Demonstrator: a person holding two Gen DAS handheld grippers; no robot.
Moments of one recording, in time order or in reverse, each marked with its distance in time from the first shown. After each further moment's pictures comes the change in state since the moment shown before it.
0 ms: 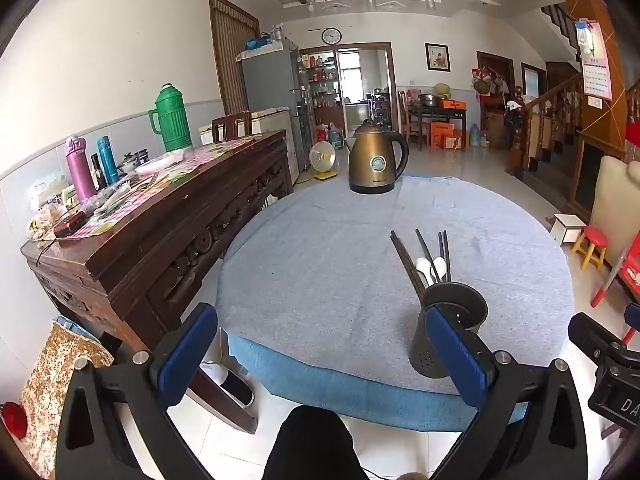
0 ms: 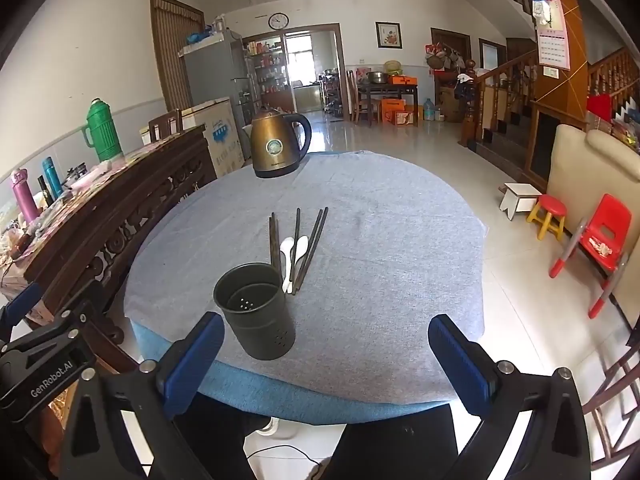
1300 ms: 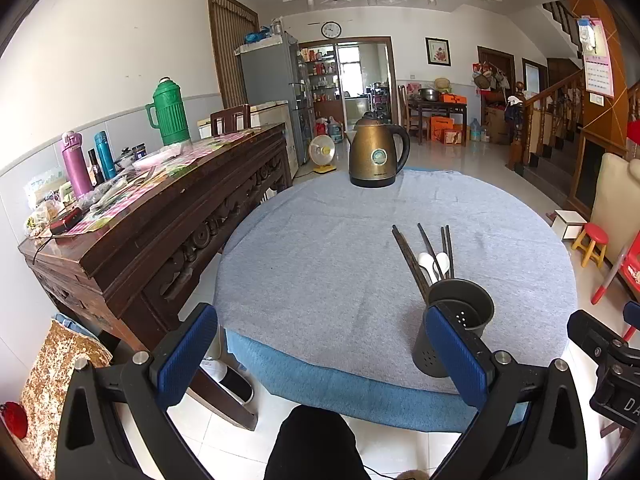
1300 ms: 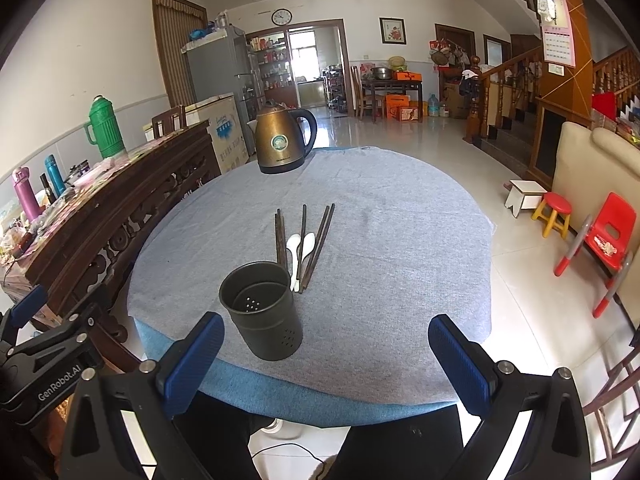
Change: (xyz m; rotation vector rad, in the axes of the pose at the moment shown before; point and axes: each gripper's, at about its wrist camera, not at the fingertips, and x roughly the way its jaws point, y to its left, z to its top) left arm 0.015 0.003 0.004 -0.004 0.009 -0.003; right arm 0.009 0.005 0.001 0.006 0.038 0.021
